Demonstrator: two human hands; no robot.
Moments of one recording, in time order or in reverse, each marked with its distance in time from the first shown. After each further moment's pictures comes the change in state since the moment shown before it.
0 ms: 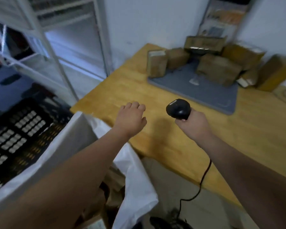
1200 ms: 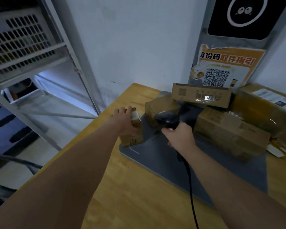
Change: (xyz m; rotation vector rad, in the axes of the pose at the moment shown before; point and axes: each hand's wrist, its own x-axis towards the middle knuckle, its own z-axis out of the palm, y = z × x) left_hand 0.442 -0.026 0.039 0.124 -0.332 -0.280; right_hand 0.401 0.026 -0.024 0.354 -0.036 0.015
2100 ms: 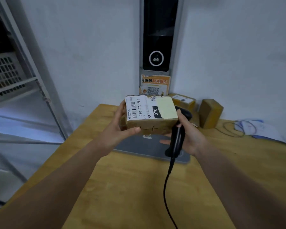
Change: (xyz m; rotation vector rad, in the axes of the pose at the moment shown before) left_hand -0.321 0.040 -0.060 -1.356 -0.009 0.796; right_hand -0.296 -0.053 -0.144 0.918 -0.017 0.098
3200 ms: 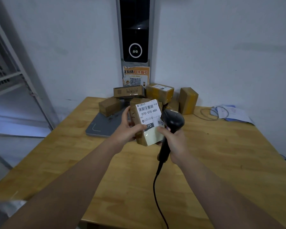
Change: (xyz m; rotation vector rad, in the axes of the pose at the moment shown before) left_hand -0.031 -0.010 0.130 -0.062 0.100 -0.285; right_hand -0.103 0.050 -0.045 -0.046 0.273 -0.180
